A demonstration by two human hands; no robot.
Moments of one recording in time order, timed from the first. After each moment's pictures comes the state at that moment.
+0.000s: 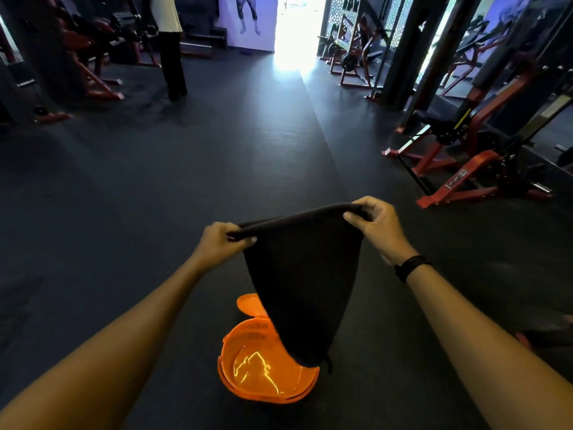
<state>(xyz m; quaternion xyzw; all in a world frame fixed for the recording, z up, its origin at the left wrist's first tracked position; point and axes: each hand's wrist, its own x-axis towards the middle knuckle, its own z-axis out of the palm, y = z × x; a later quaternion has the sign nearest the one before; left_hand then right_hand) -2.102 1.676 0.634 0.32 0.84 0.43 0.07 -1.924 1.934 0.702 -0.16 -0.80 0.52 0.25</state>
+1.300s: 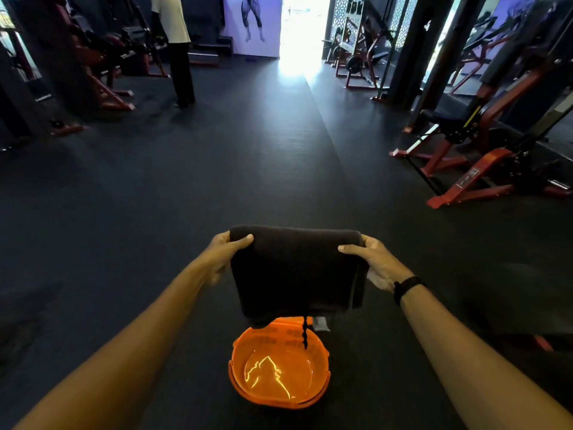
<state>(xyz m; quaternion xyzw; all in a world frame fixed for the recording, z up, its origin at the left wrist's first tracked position) -2.088 1.666 0.645 0.08 0.68 0.64 0.33 -1.912 1.929 0.650 -0.23 -0.63 0.74 0.07</state>
